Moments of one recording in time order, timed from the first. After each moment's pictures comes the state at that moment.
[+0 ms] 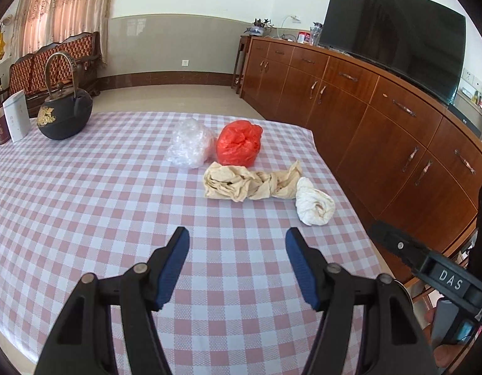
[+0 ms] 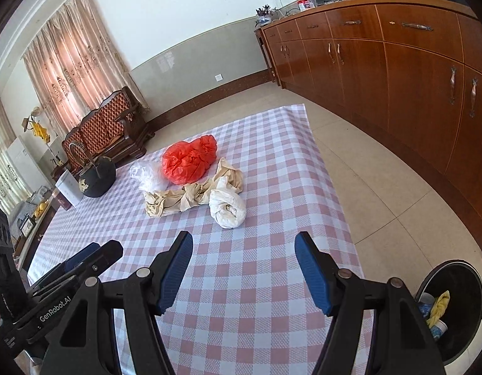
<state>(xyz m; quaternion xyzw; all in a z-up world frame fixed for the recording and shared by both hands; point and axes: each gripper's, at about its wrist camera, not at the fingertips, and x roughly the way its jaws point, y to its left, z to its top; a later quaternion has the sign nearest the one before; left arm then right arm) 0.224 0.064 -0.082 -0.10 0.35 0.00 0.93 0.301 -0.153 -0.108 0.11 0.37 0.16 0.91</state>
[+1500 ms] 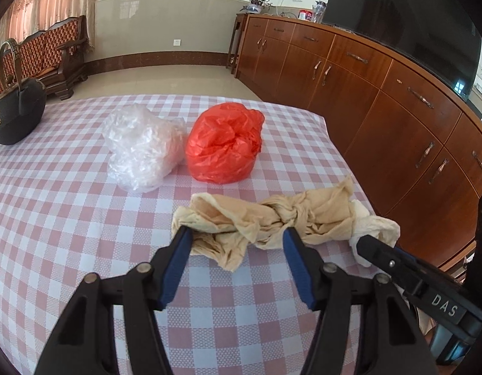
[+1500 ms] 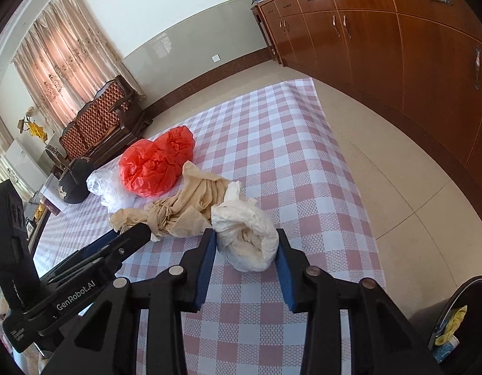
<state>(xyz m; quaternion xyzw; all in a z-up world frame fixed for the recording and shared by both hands) 0.318 0.049 -0.114 -0.11 0.39 -0.01 0.92 0.398 -0.145 -0.155 0.12 0.42 0.17 0.88</state>
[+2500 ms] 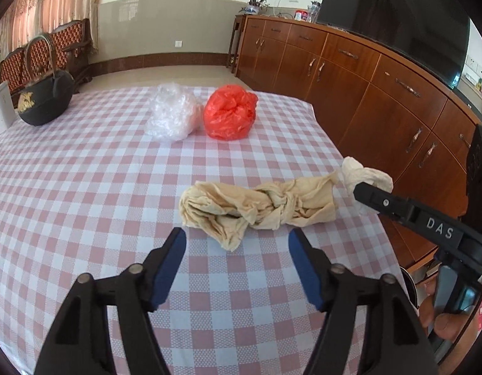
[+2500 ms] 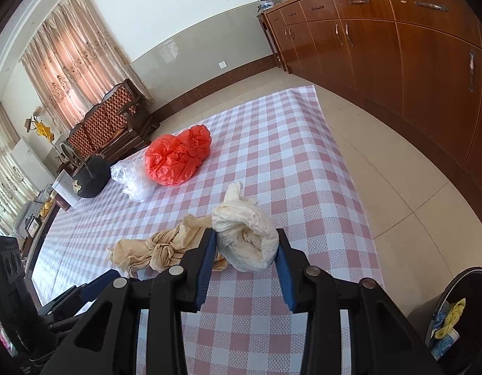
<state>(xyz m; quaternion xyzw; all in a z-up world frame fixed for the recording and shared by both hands) 0.236 0.047 -0.102 -0.09 0.38 -0.01 0.92 0.354 -0.153 -0.138 0.12 0.40 0.18 0.89</state>
